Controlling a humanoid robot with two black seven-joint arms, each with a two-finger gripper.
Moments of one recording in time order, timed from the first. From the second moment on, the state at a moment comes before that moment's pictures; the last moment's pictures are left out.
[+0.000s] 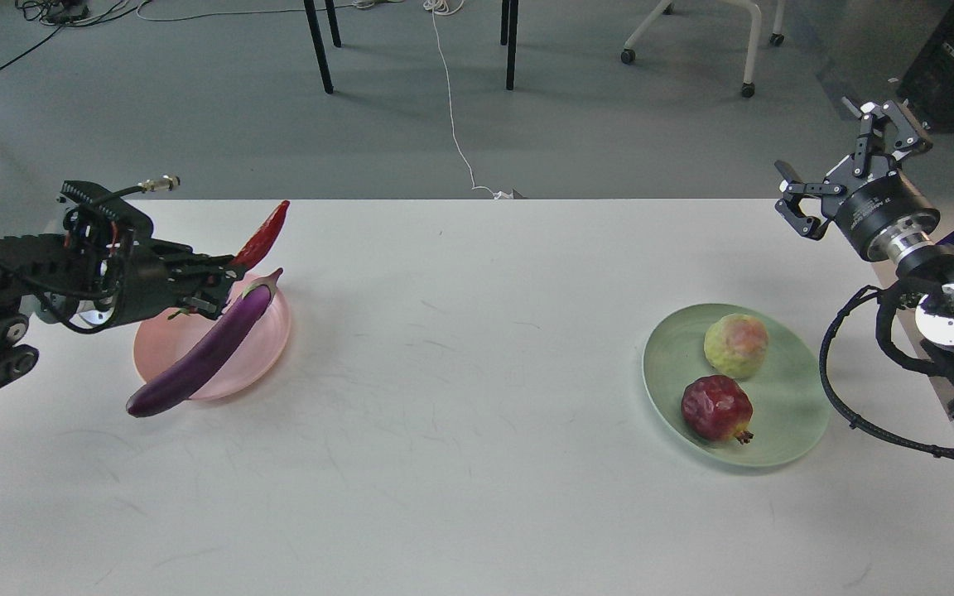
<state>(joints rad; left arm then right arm) -0.90 0.91 -0.18 -1.16 1.83 -0.15 -0.25 0.74 -0.49 0.69 0.64 0.06 0.41 0.24</state>
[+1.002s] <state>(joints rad) -0.81 0.75 -0.49 -1.02 1.03 0.00 -0.24 0.78 -0.49 0.72 0.63 0.06 0.40 0.24</state>
